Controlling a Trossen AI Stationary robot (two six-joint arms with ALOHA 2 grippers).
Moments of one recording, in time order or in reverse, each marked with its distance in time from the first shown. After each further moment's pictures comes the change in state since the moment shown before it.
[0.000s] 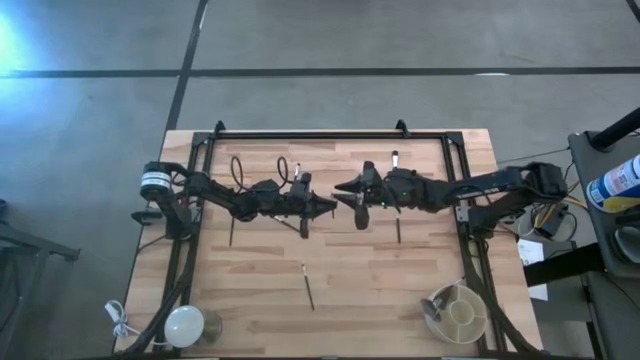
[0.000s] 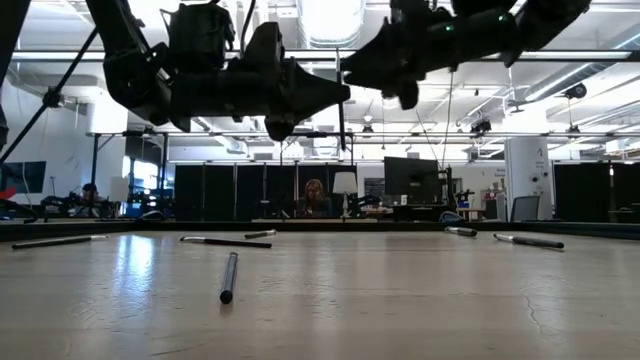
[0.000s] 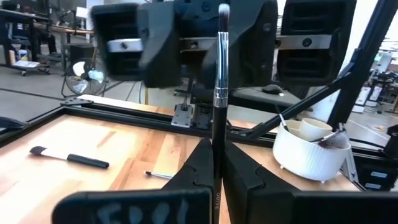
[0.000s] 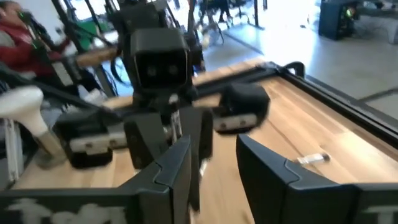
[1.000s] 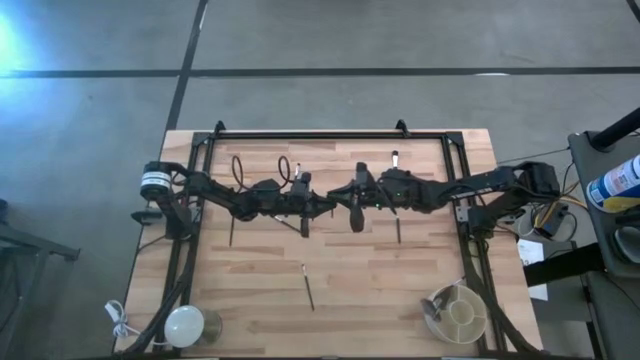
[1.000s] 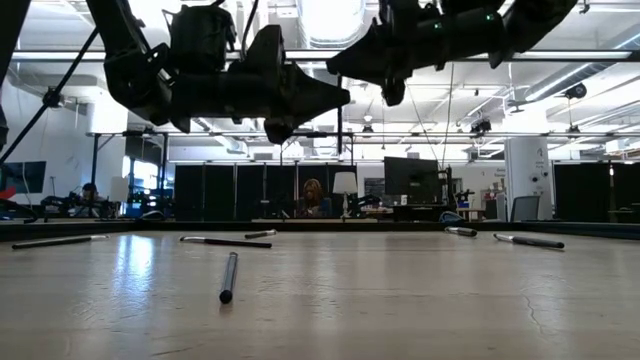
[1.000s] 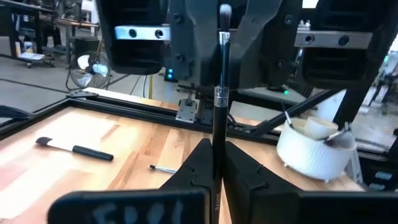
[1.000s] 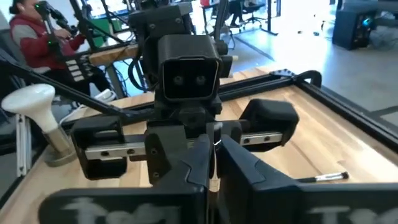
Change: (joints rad) left arm 0.001 0.001 0.001 -0.020 -0.014 -0.027; right arm 0.011 0.064 0.050 0.041 -0.040 -0.041
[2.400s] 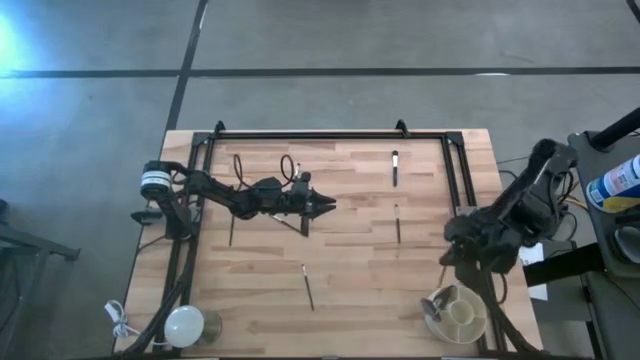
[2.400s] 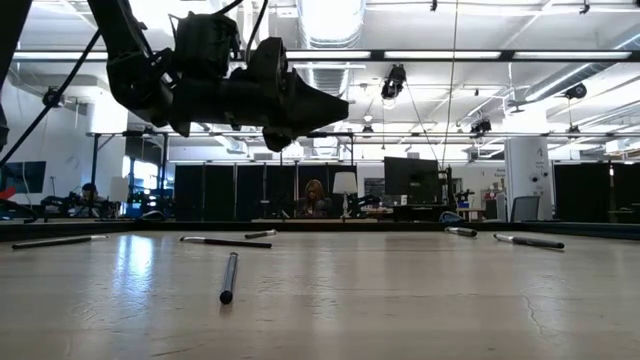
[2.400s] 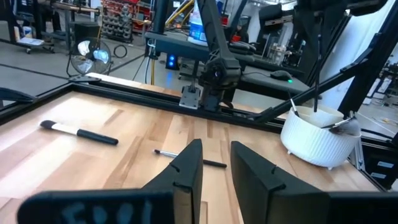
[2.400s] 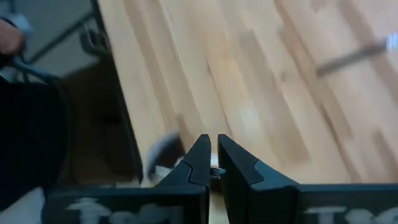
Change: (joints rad) left arm 0.019 0.000 -0.002 -0.055 0.030 0.004; right arm 0.936 -0.502 0.328 -1.706 0.205 1.052
